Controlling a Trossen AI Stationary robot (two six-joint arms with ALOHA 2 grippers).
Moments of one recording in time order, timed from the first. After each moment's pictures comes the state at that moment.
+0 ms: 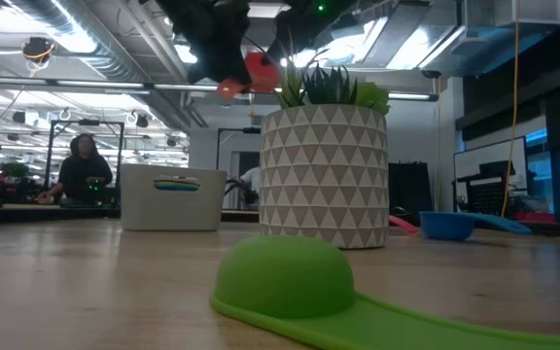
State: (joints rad) left arm 0.36 1.40 1.27 -0.61 0.00 -0.25; right arm -0.25 1.79 1.73 -0.45 0.24 -0.49
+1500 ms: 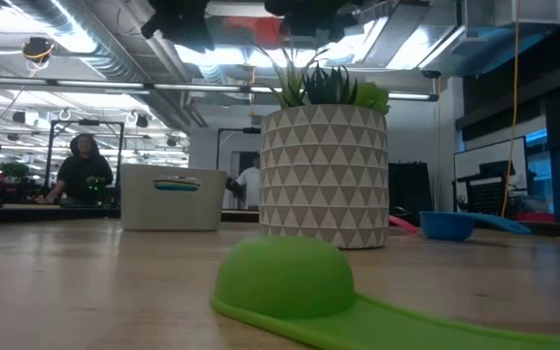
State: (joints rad) left arm 0.42 1.15 1.27 -0.60 -0.44 -0.23; right arm -0.36 1.79 1.73 0.08 0.55 0.05
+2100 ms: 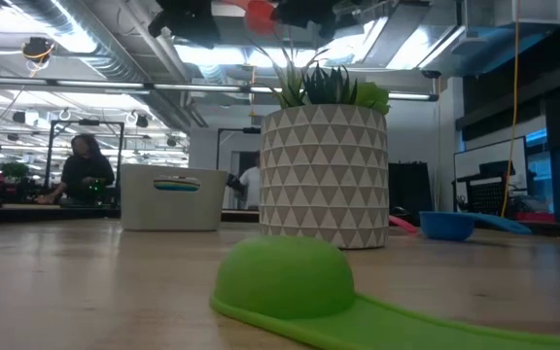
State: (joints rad) left arm 0.42 1.17 1.27 -0.52 -0.44 -0.25; right arm -0.36 1.79 1.73 0.17 0.42 0.09
